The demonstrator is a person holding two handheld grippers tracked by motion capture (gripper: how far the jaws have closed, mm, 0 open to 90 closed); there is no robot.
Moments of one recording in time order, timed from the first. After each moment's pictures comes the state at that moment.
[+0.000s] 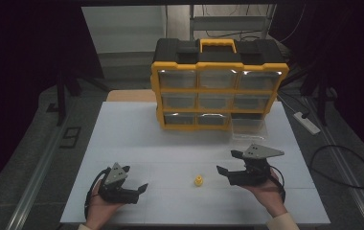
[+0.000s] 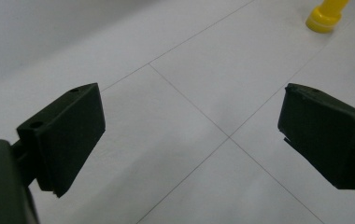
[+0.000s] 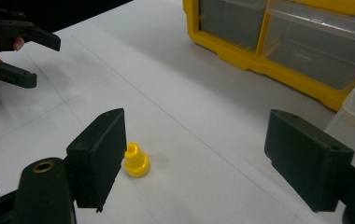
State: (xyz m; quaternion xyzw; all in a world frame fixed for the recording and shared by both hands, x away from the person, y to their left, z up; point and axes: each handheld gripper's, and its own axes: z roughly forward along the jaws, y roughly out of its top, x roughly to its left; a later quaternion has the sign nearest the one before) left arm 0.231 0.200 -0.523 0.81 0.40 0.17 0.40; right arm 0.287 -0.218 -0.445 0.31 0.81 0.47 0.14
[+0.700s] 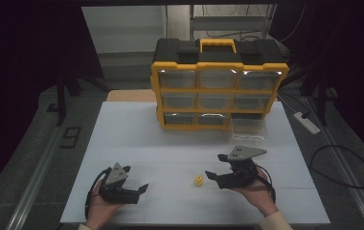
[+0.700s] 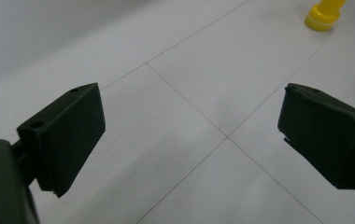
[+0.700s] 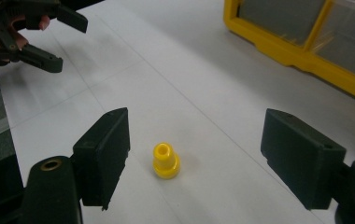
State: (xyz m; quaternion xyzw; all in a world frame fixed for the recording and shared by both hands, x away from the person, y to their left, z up) left arm 0.231 0.199 -0.523 0.81 0.39 0.17 0.39; right arm 0.287 -0.186 -0.450 0.27 0.85 0.44 0.11
